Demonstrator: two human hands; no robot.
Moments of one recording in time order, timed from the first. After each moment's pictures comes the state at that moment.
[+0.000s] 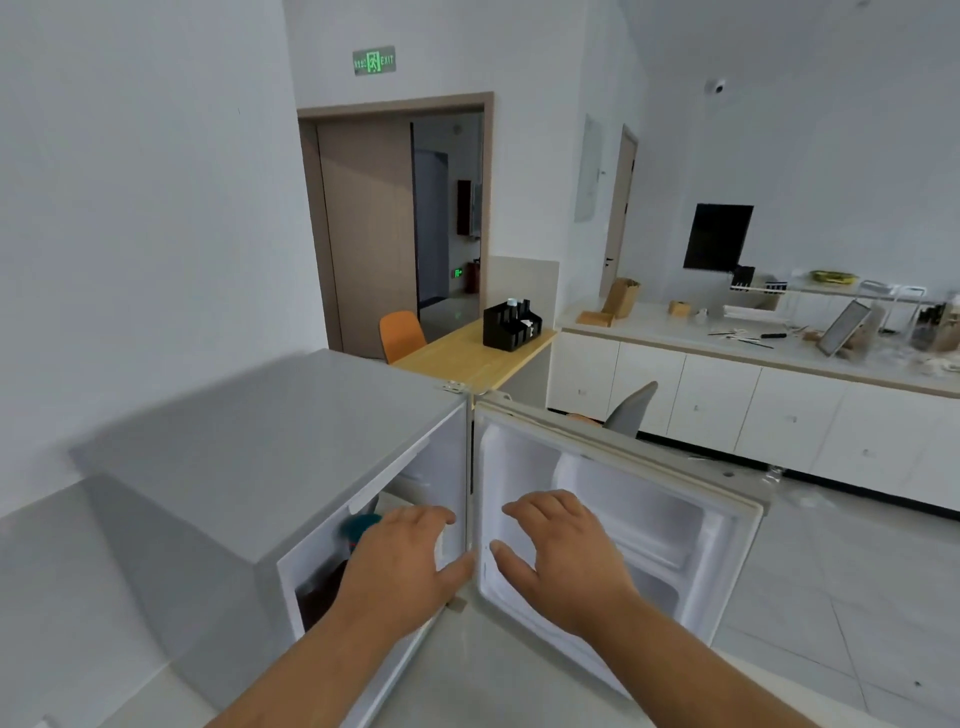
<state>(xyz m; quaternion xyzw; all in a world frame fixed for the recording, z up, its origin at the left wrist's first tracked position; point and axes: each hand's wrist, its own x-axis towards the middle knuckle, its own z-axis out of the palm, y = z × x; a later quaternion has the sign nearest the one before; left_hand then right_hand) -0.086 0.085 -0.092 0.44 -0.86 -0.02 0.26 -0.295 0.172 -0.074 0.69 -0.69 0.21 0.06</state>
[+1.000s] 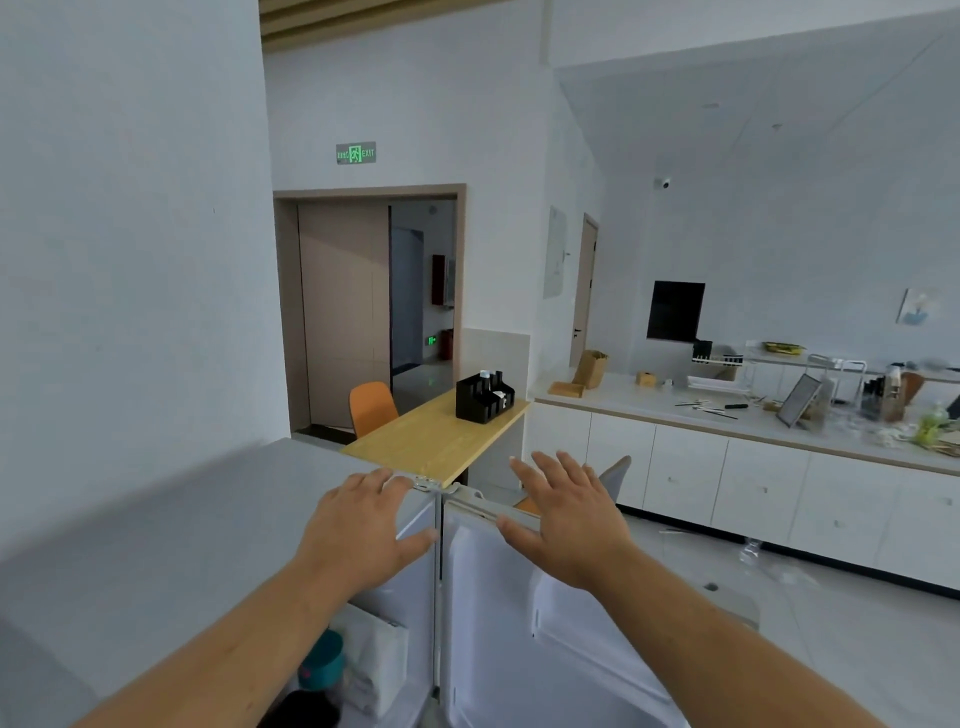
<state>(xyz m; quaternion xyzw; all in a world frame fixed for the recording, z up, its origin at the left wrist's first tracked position) -0.118 -0.037 0.017 0.45 -0.86 0.11 0.21 -0.383 0.076 0.028 0.66 -0.72 0.15 0.14</state>
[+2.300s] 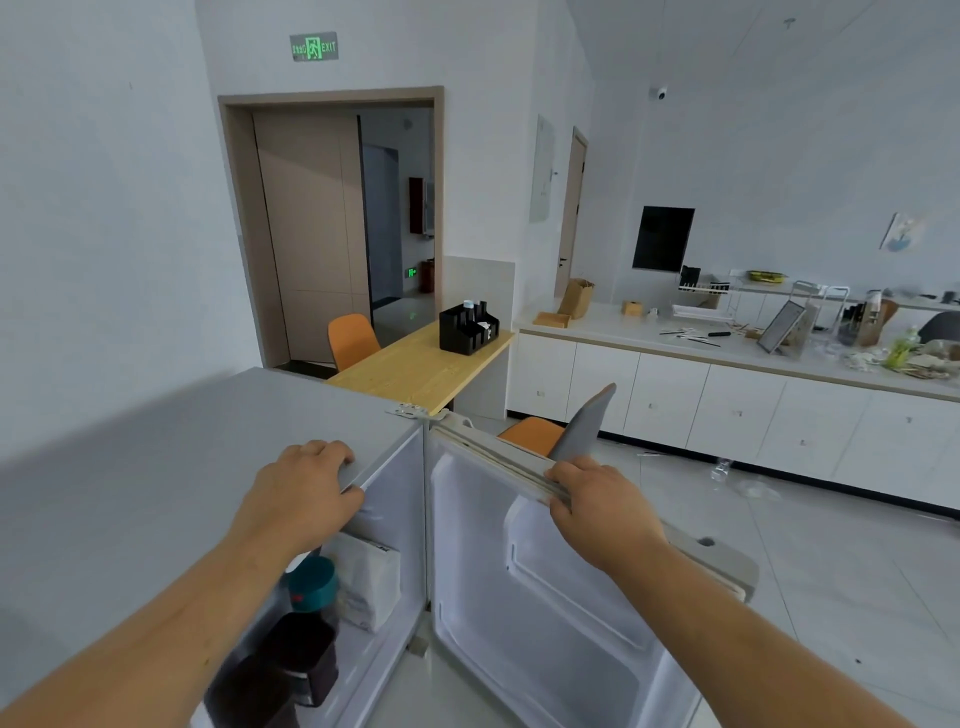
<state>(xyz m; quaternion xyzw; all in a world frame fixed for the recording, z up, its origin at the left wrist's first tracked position) -0.085 -0.072 -0.034 0.49 -0.85 0.02 0.19 -0.401 0.103 -0.039 0.60 -0.78 0.17 0.06</state>
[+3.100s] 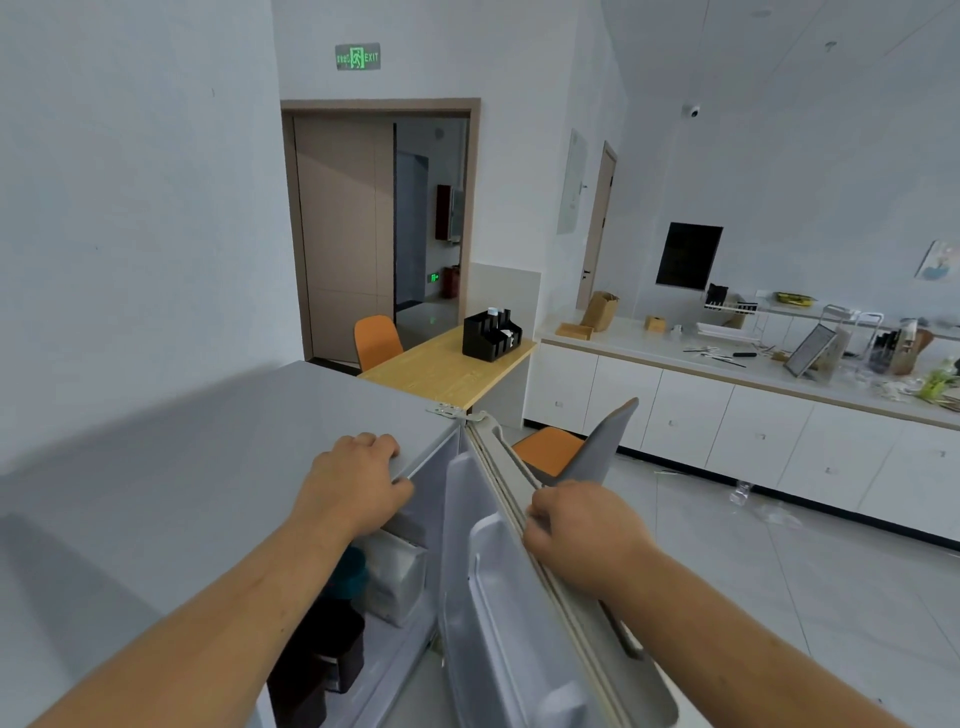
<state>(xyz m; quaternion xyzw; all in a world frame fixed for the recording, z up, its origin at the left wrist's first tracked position) -0.085 -0.070 -0.033 0.50 -0.85 0.02 0.19 -0.317 0.108 -0.006 0.65 -0.75 0.11 0.03</state>
